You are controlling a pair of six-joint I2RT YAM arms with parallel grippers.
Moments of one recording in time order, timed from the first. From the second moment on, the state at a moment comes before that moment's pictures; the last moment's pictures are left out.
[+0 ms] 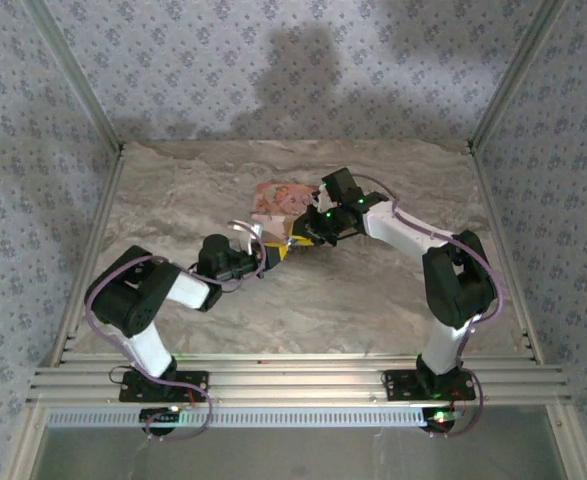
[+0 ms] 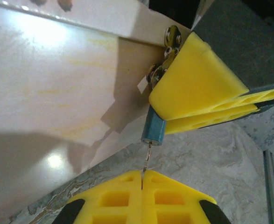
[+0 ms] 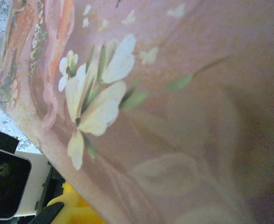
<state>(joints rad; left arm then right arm) -0.53 1.72 0.45 1.09 0.55 -0.55 0.53 1.78 1.30 -0.47 -0.62 0.82</state>
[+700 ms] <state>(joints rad) -0.52 1.76 0.46 1.15 0.64 -0.62 0.51 1.76 1.26 -0.43 -0.69 0.77</state>
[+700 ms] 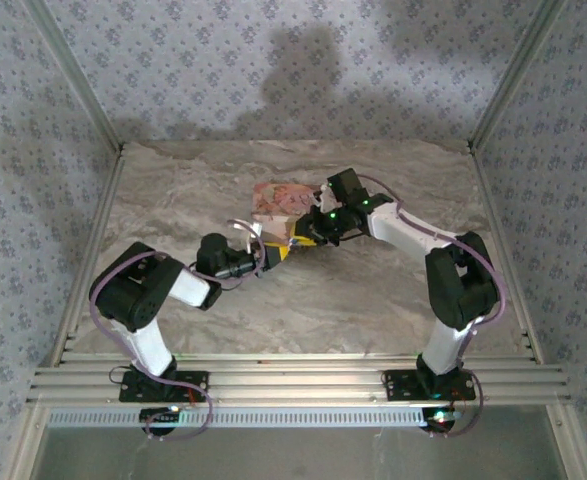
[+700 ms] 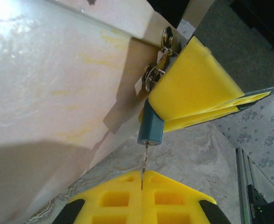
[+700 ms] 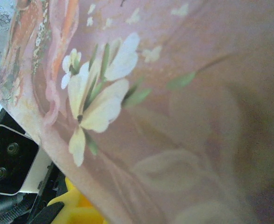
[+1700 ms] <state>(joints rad) -0.56 1.73 0.49 1.07 0.57 -0.58 0.52 1.76 1.27 -0.49 -0.64 0.87</state>
